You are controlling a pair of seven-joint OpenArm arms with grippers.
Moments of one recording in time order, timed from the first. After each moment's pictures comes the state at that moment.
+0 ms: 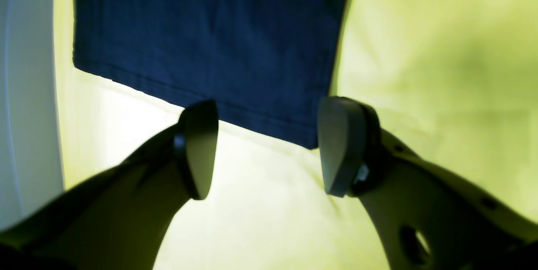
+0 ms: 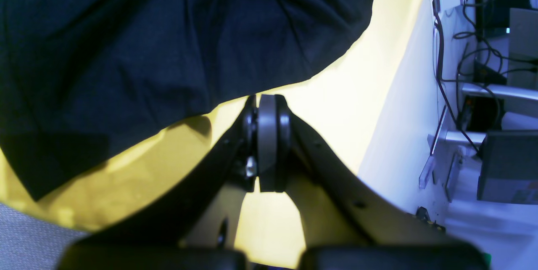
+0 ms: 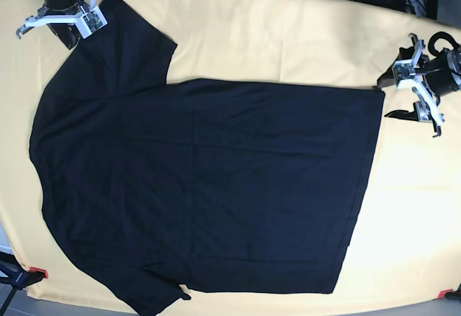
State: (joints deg) left arm 37.9 -71.7 -7.7 108.9 3.4 -35.1 -5.8; right arm -55.6 31.8 -1.5 133.1 -28.4 -3.7 -40.9
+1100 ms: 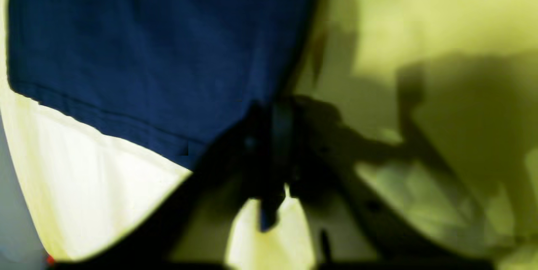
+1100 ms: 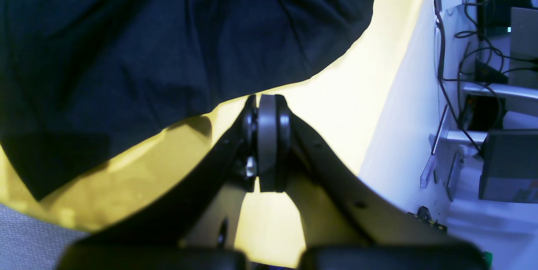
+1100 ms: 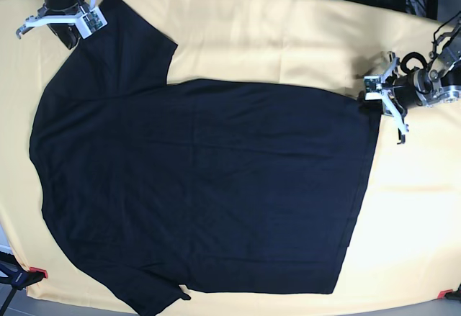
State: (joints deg) left arm -5.2 -66.1 41.5 91.7 11.1 -30.7 -6.3; right arm -55.6 31.6 -1.5 133.1 -28.3 -3.7 -40.9
